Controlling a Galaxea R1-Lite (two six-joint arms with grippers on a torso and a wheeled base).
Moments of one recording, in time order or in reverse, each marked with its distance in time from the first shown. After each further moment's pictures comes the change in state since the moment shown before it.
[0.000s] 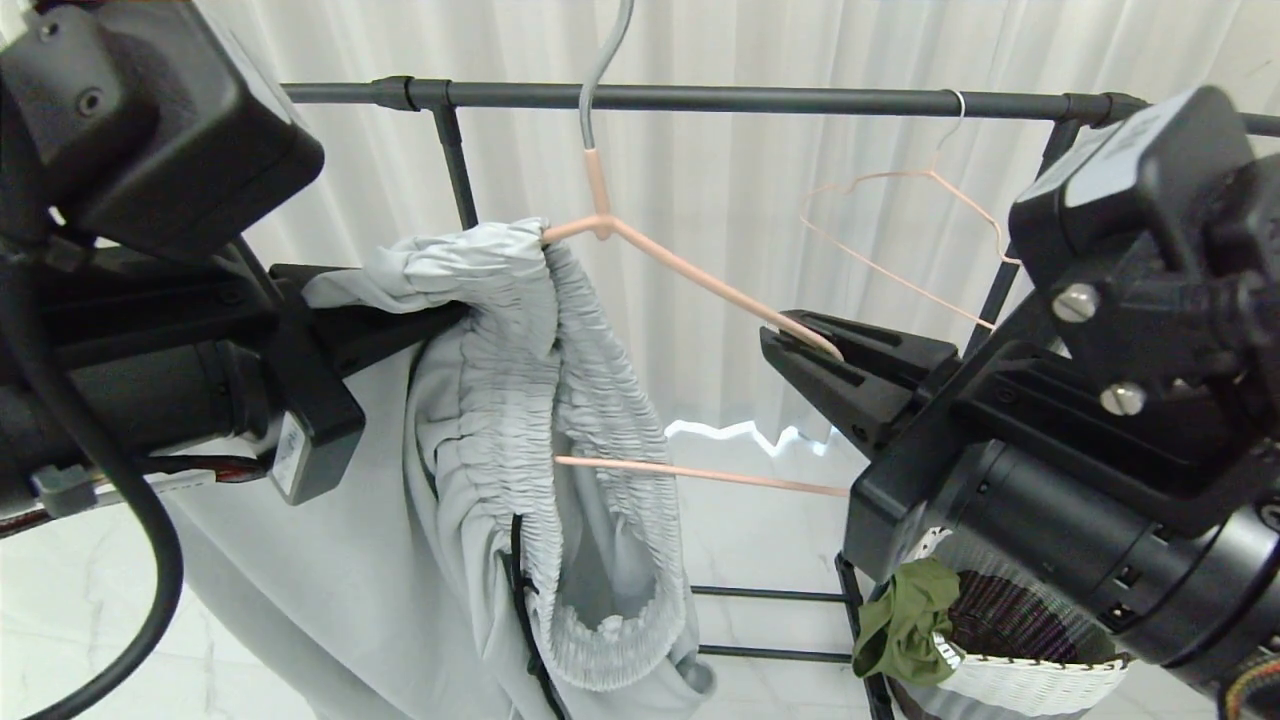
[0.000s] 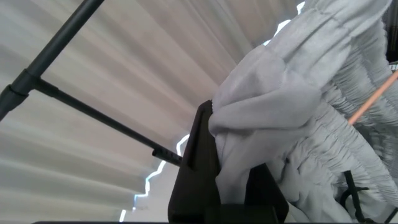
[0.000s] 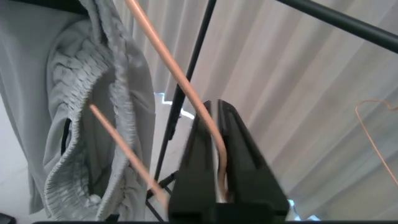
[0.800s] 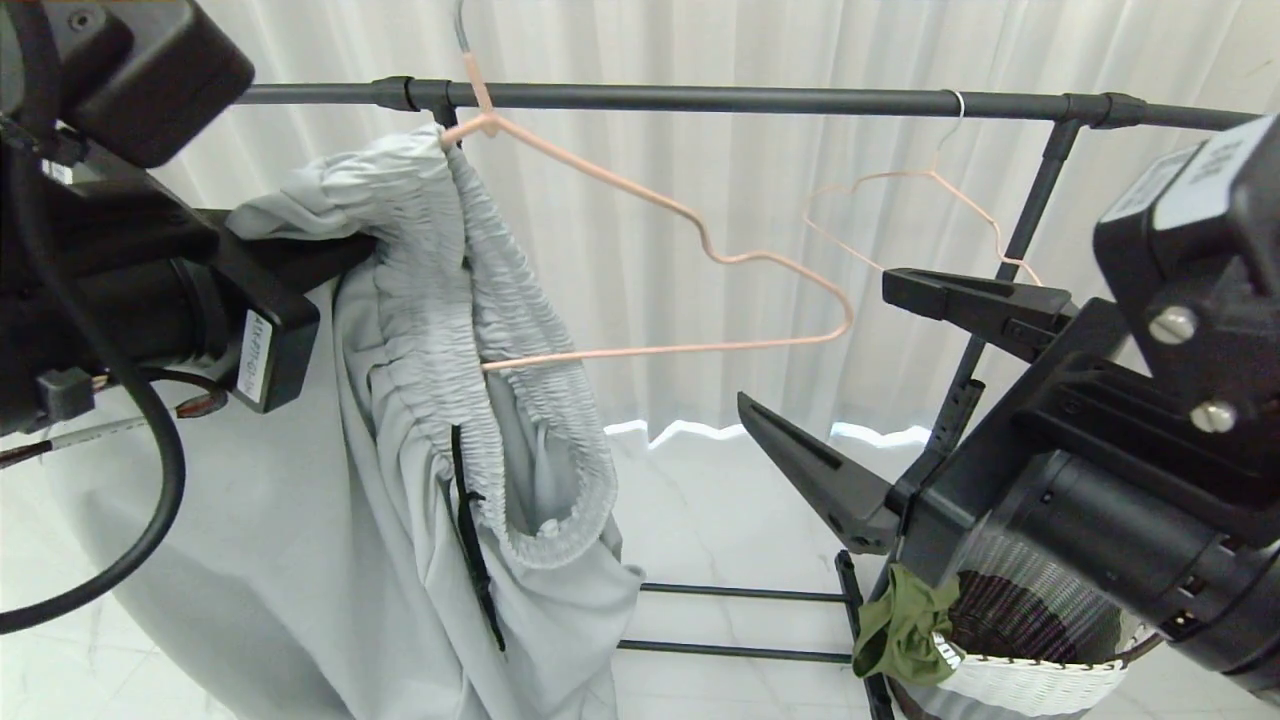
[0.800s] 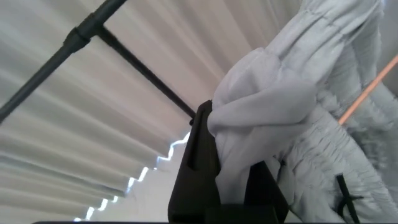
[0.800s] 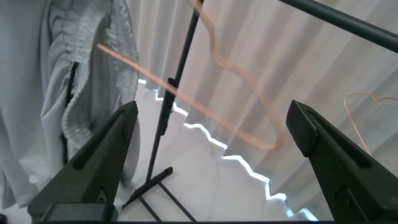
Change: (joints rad) left arm 0.123 0.000 -0.004 -0.078 0.143 -0.079; right arm -0.024 -0.058 0.060 0.007 -0.001 0.001
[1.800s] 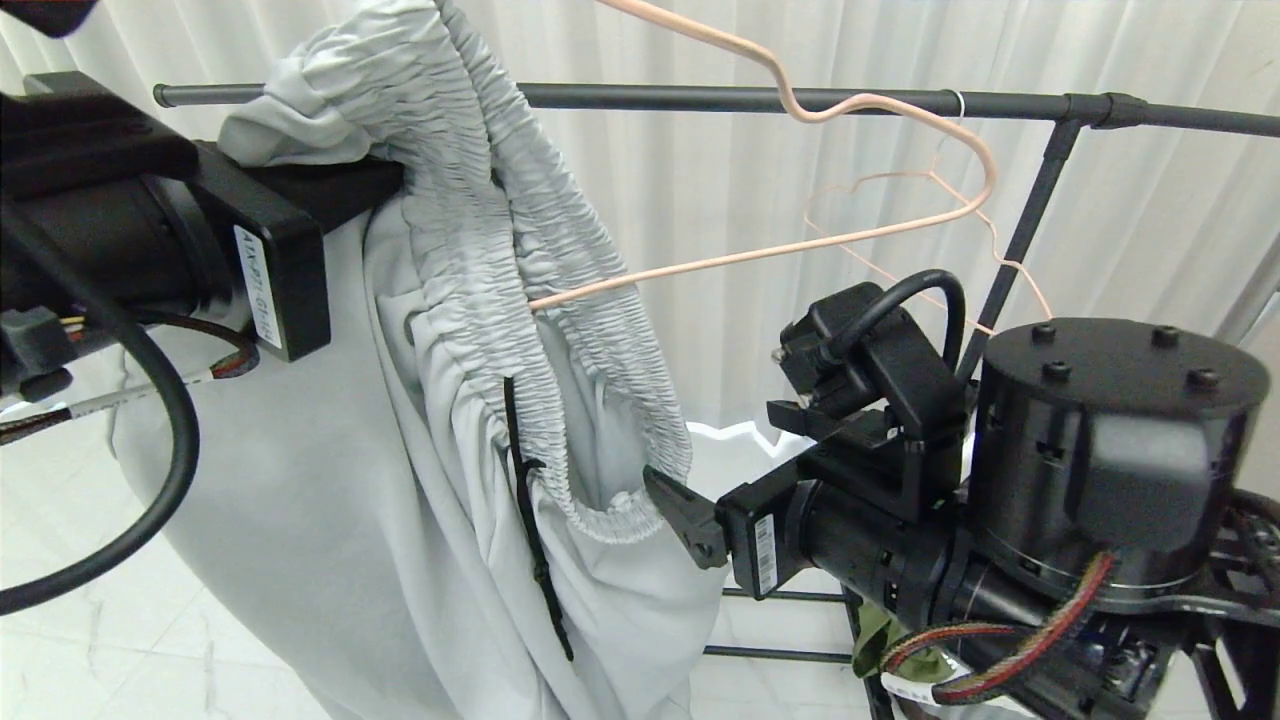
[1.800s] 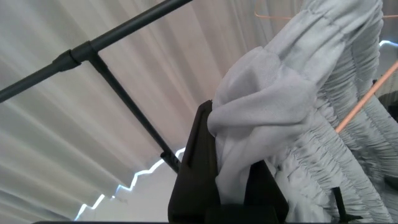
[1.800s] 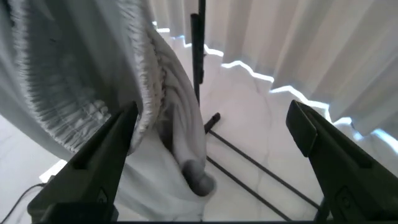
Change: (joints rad) left arm -0.108 0.008 -0.018 -0.110 0.009 -0.121; right arm -0.058 0.236 -0.130 0.204 -0.002 0.432
